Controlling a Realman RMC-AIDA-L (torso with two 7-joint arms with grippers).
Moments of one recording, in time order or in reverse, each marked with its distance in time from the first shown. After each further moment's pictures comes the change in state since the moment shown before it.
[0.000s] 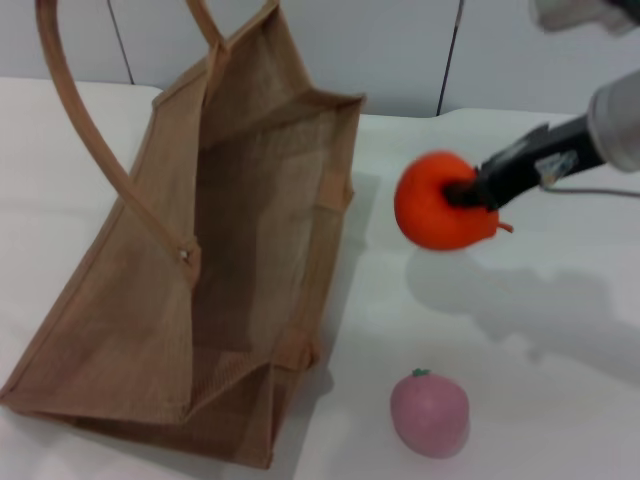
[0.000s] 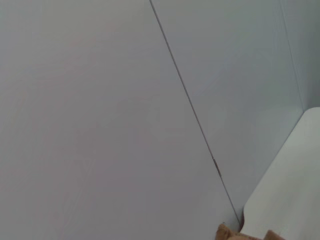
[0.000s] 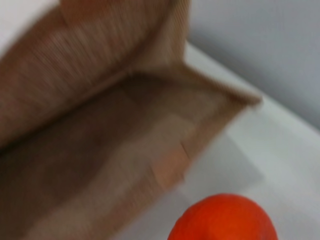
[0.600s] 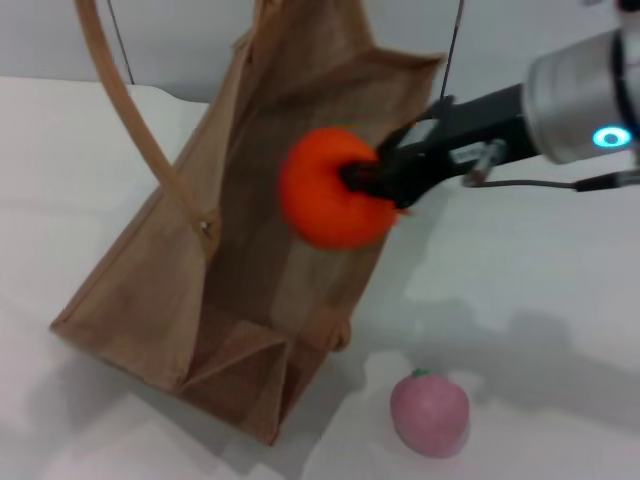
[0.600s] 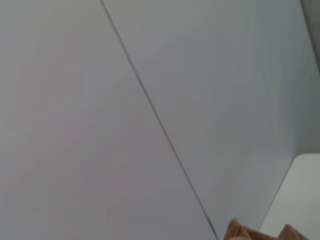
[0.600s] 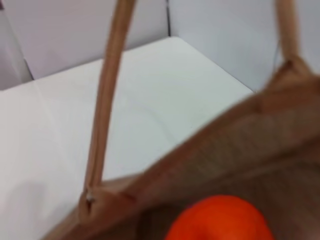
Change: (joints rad) left arm -0.021 -0.001 0.012 0.000 -0.125 0.037 0.007; right arm -0.020 0.000 -0.144 -0.141 0.220 -0.095 -0.014
